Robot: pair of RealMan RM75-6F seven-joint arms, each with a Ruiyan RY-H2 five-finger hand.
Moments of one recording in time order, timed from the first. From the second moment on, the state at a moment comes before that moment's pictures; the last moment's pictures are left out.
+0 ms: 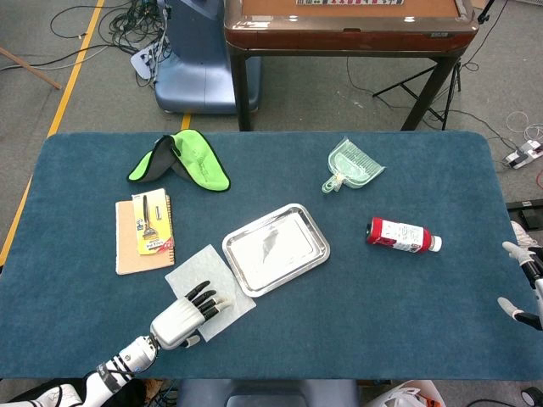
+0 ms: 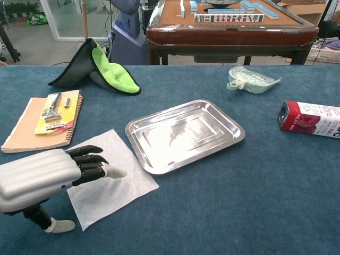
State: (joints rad) left arm -0.51 -1.57 0.14 -1.35 1.78 1.14 0.16; right arm 0.01 -0.90 0.05 -1.66 -1.56 1.57 -0.01
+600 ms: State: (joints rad) left arm -0.51 -1.61 0.12 -1.33 1.77 1.17 0.14; right arm 0.01 -0.90 0.05 -1.66 -1.55 1.57 -0.01
